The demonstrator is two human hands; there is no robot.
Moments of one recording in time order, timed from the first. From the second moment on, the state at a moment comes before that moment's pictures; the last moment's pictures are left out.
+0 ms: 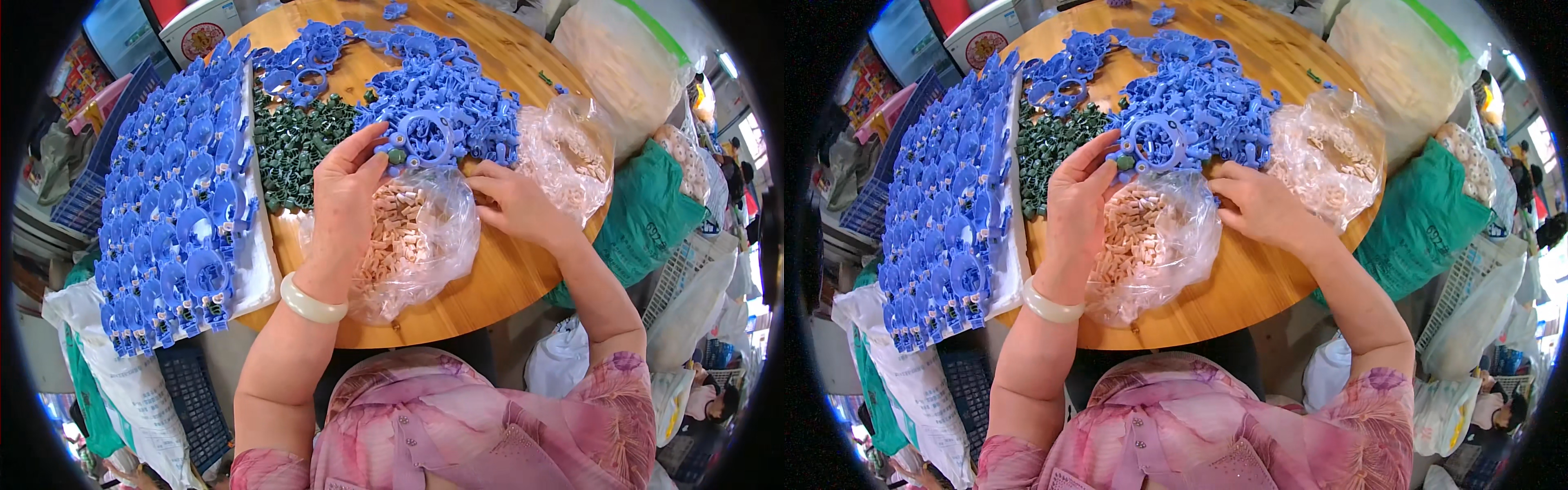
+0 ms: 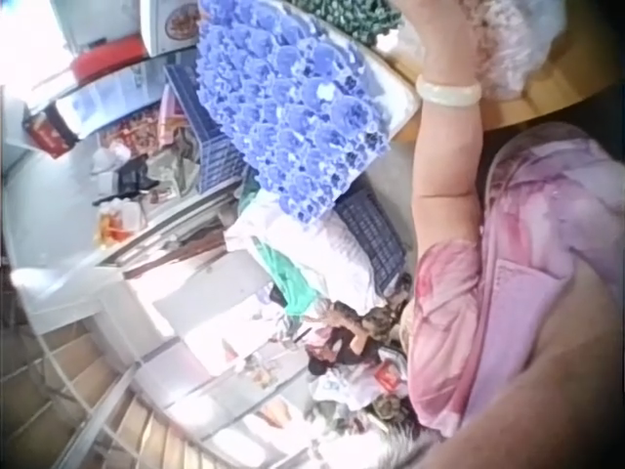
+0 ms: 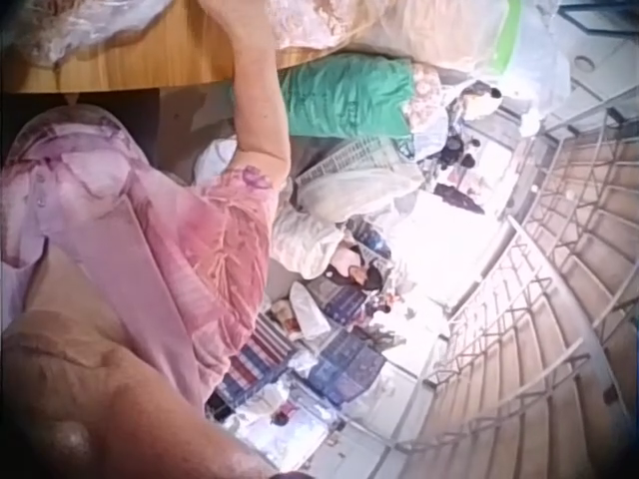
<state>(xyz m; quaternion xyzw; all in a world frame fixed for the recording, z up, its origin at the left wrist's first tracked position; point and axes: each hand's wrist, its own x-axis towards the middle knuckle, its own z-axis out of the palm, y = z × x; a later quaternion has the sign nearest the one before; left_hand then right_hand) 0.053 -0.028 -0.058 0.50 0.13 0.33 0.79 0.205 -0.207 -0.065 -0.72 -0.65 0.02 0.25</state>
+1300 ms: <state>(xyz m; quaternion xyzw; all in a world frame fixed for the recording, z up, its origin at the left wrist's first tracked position) 0.051 -0.032 -0.056 0.50 0.12 0.30 0.80 0.214 -0.248 -0.070 -0.77 -0.55 0.08 0.32</state>
